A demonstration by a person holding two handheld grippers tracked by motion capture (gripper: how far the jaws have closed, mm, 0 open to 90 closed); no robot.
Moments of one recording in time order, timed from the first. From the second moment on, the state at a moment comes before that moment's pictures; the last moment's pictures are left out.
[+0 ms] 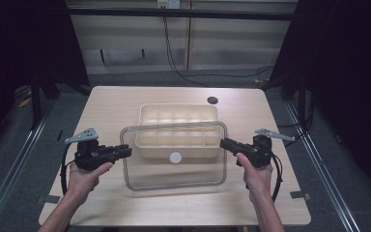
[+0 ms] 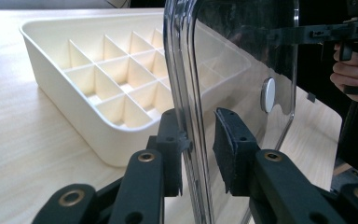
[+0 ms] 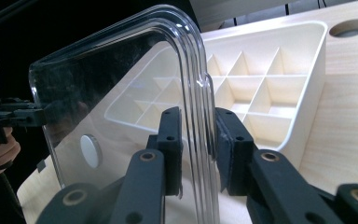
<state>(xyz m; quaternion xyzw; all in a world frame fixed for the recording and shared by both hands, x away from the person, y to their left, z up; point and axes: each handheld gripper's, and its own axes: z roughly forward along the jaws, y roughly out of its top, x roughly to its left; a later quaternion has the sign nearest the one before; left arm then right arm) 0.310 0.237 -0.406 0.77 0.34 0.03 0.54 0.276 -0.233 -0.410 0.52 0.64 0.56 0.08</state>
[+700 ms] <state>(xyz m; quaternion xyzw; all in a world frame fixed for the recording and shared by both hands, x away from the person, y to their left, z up) 0.336 0.232 -0.372 0.76 0.34 0.06 0.55 0.302 -0.237 -0.385 0.52 0.63 0.58 0.09</state>
